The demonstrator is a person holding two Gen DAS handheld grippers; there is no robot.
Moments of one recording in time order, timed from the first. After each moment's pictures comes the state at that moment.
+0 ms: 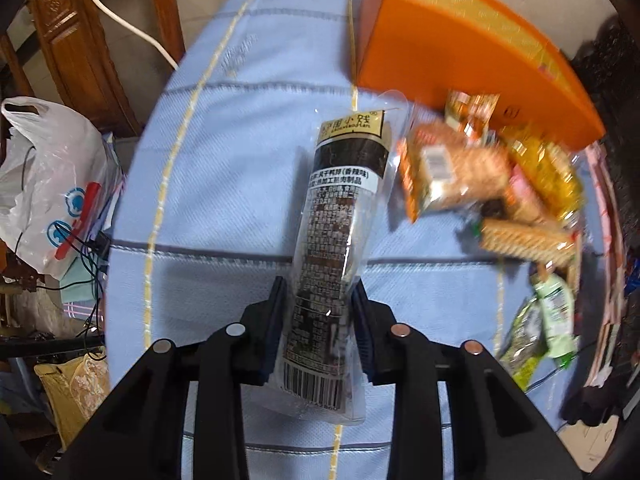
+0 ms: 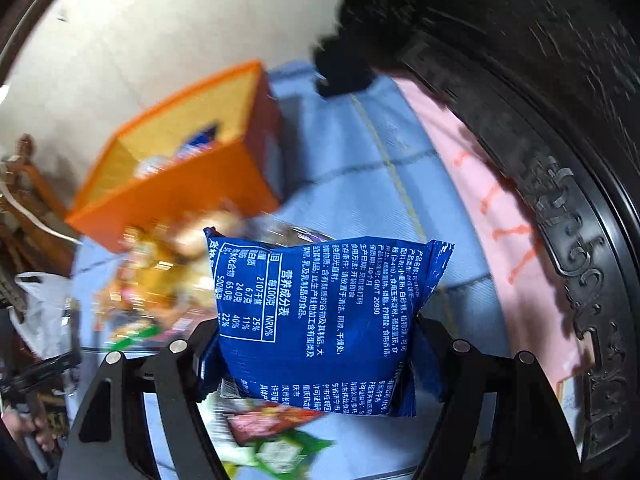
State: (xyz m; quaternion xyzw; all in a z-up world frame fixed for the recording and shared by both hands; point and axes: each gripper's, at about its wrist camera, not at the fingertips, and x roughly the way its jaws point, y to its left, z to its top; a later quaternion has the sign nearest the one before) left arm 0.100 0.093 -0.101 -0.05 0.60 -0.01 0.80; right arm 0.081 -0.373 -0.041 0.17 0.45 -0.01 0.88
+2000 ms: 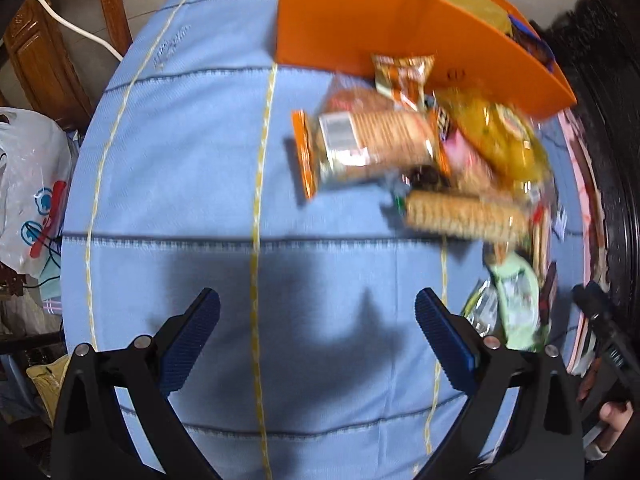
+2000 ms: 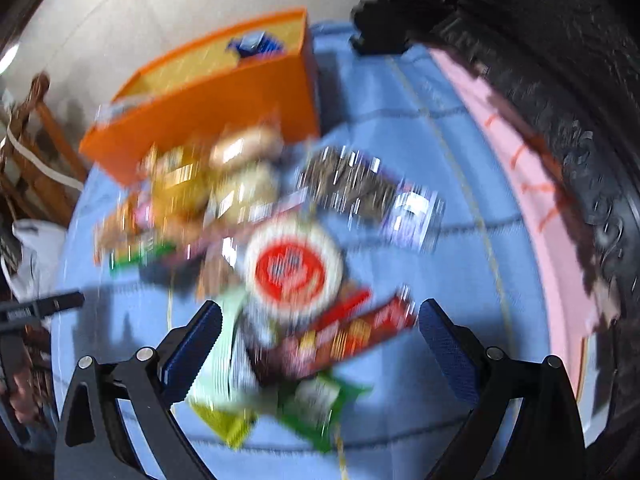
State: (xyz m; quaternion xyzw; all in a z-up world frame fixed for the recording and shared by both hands) left arm 0.081 0.030 -0.112 -0.04 0.64 -0.05 0.77; right arm 0.027 -0.325 -0.094 0.11 0.51 -0.01 0.85
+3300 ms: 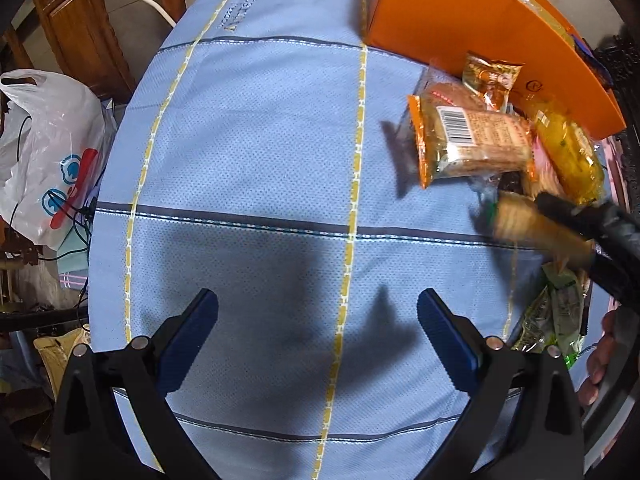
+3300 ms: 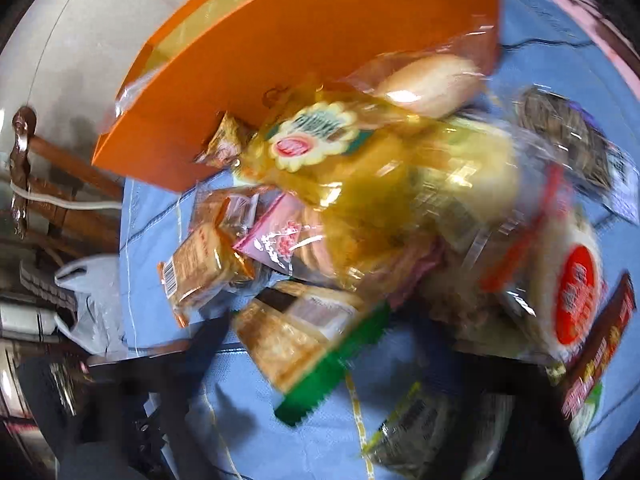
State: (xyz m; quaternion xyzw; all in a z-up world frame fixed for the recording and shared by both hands) left arm 0.093 0.078 -0.131 -0.05 0.65 0.02 0.75; right arm 0.139 -0.222 -0.129 0.25 0.59 0.05 0.77
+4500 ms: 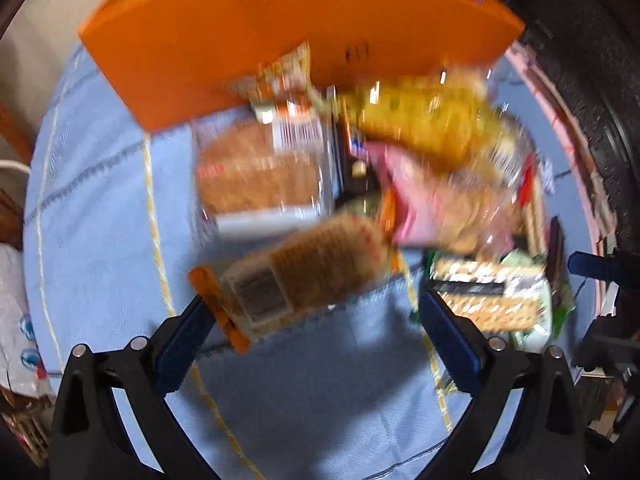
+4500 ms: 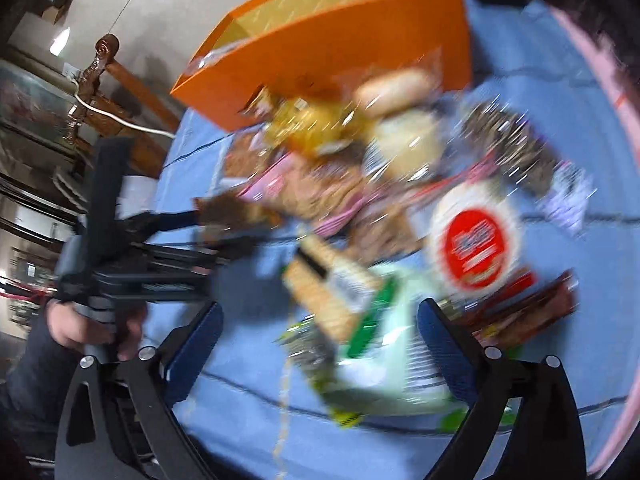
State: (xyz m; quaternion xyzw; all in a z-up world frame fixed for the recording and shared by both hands) left arm 0.147 -0.038 -0.124 0.08 0.60 -0.18 0.78; right arm 0.065 -0.280 -0.092 0.17 0.56 0.15 0.80
